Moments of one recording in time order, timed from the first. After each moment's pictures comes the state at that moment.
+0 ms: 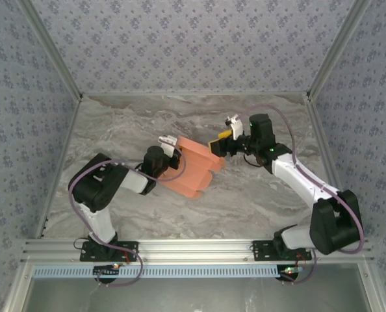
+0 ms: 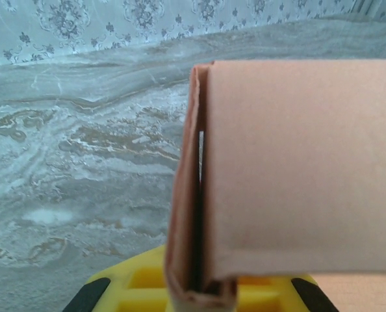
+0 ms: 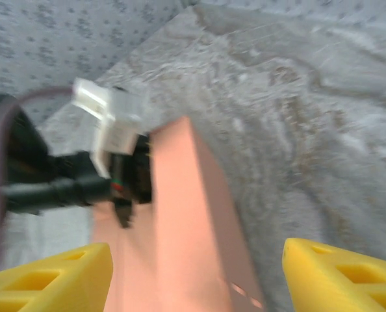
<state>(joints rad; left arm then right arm) -0.58 1.80 0.61 0.90 -0.03 -0.11 0.35 1.34 0.89 -0.06 -0.59 0.01</state>
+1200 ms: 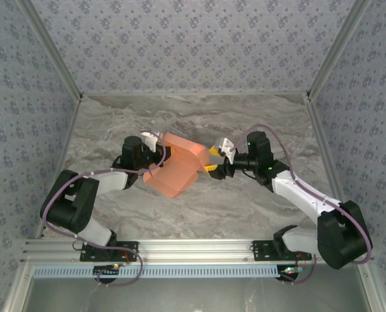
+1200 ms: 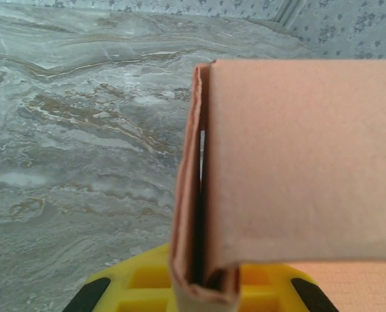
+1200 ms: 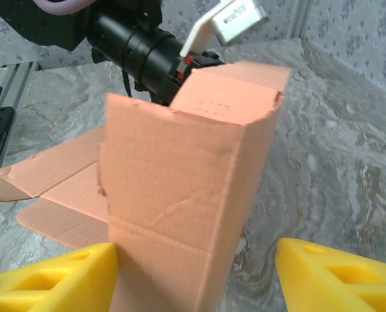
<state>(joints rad) -0.38 1.54 0.60 0.56 0.43 -0.25 0.46 1.24 0.70 0.10 -0.77 -0.39</state>
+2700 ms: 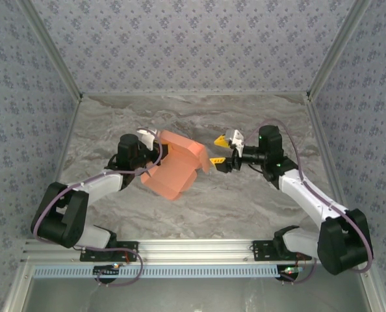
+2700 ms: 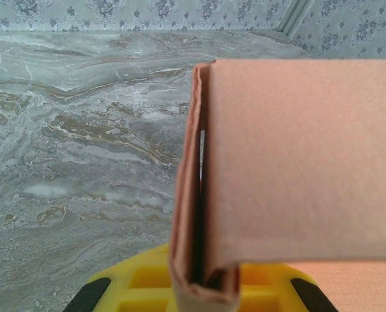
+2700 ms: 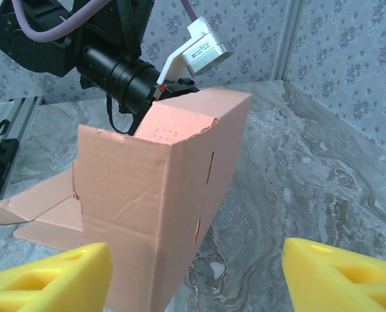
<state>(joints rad) -0.38 1.41 0.61 0.42 0.39 -0.21 0.36 1.20 0.75 0.10 -0.90 -0.35</state>
